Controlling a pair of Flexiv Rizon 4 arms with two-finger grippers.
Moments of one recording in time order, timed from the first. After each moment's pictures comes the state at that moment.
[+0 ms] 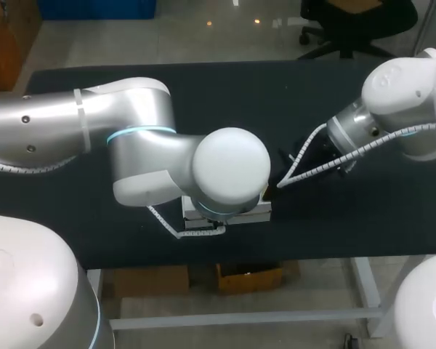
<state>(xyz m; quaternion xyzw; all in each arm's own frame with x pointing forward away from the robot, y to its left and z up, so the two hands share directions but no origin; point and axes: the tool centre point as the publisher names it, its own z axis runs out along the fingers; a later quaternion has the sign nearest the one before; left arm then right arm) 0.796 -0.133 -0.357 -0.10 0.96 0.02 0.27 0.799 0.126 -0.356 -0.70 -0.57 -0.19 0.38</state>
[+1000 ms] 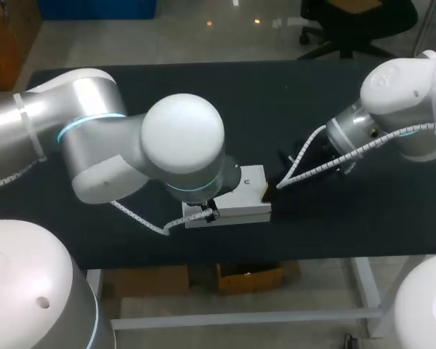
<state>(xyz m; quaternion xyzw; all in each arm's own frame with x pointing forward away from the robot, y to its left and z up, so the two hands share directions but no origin) 0.790 -0.111 -0.318 -0.19 0.95 -0.05 0.24 0.798 0.127 -0.360 -0.71 -0.57 -0.18 0.39</state>
